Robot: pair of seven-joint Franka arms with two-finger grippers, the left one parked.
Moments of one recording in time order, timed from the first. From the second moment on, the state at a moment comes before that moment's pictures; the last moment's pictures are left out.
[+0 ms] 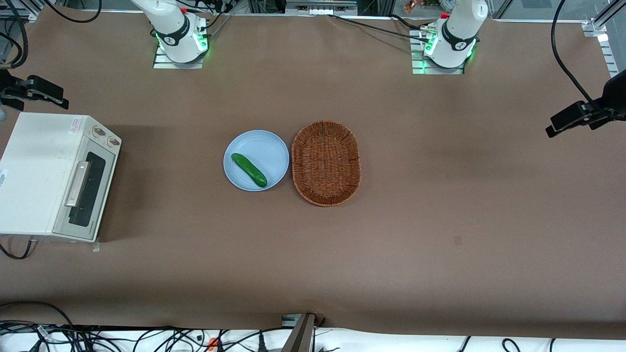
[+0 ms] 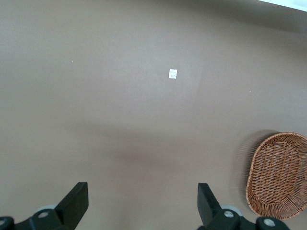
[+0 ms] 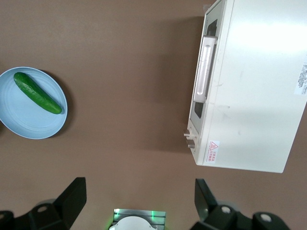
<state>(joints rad) -0.01 0.05 -0.05 -1.50 -0.02 1.42 -0.12</state>
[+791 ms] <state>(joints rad) -0.01 0.05 -0.05 -1.50 -0.02 1.41 -0.12</state>
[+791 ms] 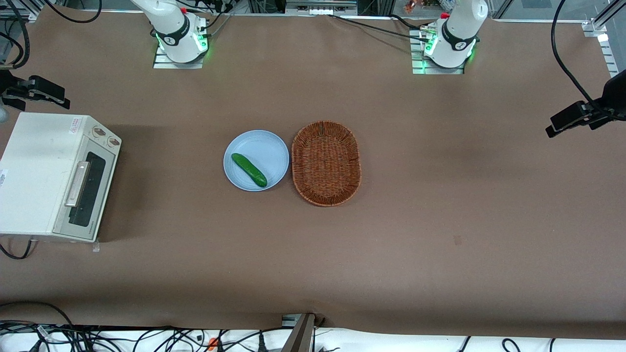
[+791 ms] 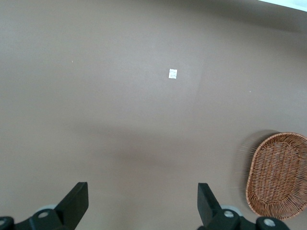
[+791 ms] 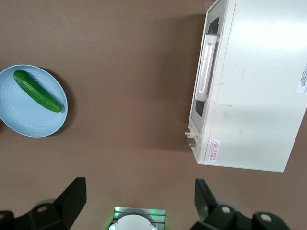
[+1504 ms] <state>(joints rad) -0.01 0.05 -0.04 -1.50 -0.02 1.39 -0.12</state>
